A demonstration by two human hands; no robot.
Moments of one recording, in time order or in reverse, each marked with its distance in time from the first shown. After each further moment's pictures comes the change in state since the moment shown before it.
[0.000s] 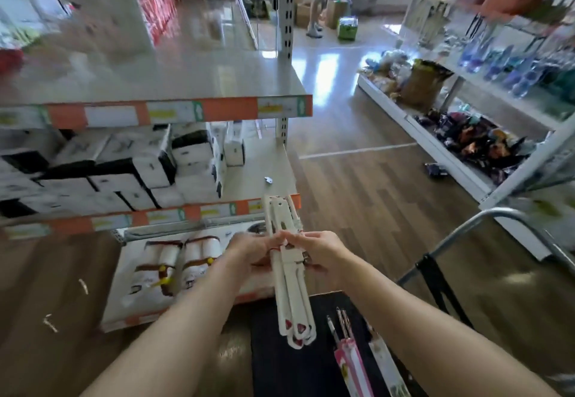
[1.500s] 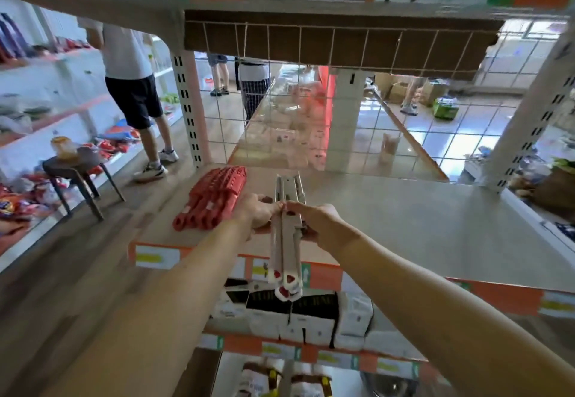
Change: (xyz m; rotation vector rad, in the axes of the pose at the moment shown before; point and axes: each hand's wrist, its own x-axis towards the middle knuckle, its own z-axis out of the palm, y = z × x) left_hand 0.064 0.228 -0.450 -0.004 0.344 0.347; right_hand 0.135 -0.343 0.391 0.050 -0.098 -0.195
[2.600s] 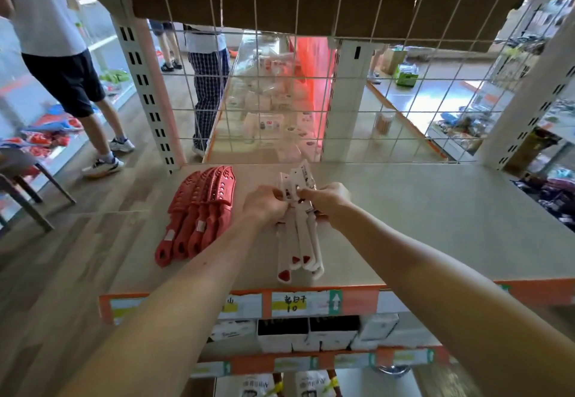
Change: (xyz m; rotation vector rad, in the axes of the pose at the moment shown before) left_hand 0.093 0.002 -0.001 0.527 -0.051 0.195; right_hand 0.079 -0.024 0.008 -0.298 0.298 -0.002
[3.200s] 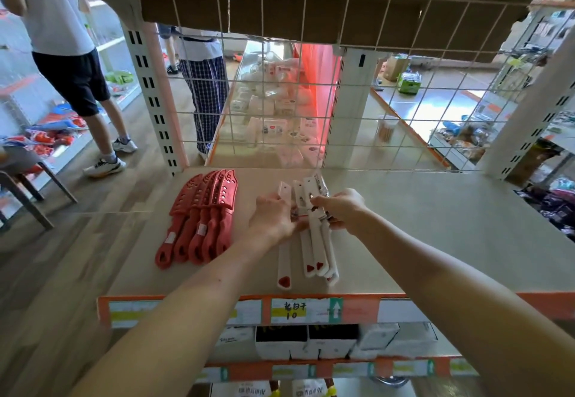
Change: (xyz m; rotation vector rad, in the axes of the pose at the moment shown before) left_hand -0.006 0.000 0.012 0.493 -0.084 0.197; right_hand -0.001 0.002 -0.023 -0.093 -0.025 0.007
